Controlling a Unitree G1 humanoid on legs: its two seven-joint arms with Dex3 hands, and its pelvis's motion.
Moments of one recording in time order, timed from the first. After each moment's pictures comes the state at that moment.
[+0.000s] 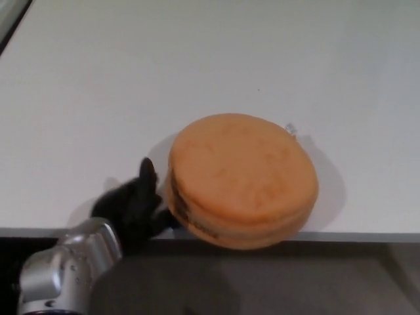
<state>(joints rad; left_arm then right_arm) -0.36 0.10 0.20 0.19 -0.45 0.76 0.03 0.70 -0.48 -0.33 0.10 0.32 -0.39 0.69</state>
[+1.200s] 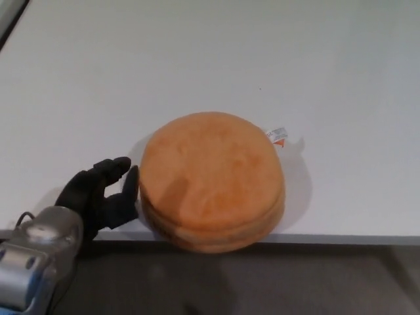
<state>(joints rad) -0.30 0.44 -0.17 -0.05 -0.25 0.76 -0.01 0.69 -0.48 -0.34 0.08 0.32 -0.35 0.70</state>
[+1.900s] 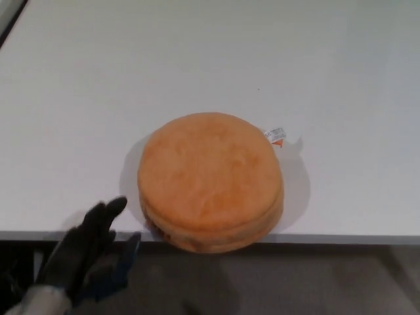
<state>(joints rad) 0.17 0.48 -0.20 -0.31 -0.09 0.44 0.05 0.68 -0.48 -0.34 0.07 0.32 -0.35 0.70</state>
